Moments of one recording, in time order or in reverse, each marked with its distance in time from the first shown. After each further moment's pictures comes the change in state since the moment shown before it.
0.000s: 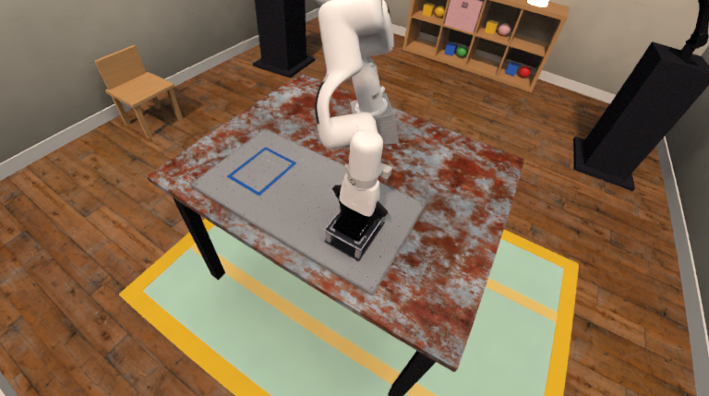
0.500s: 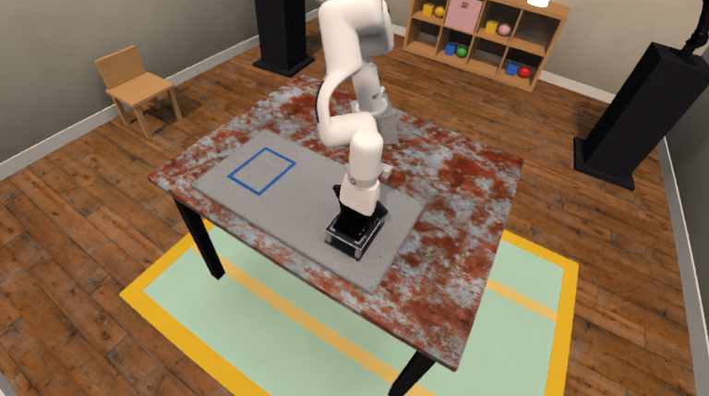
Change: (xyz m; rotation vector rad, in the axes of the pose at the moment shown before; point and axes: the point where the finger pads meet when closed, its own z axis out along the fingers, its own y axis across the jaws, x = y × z) arm 0.000 0.000 -0.002 0.000 0.000 0.000
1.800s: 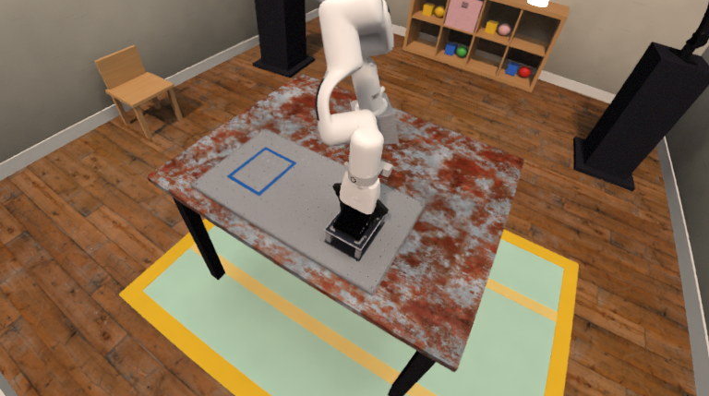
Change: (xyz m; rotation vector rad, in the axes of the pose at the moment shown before) arm 0.000 0.000 -0.006 0.000 0.000 0.000
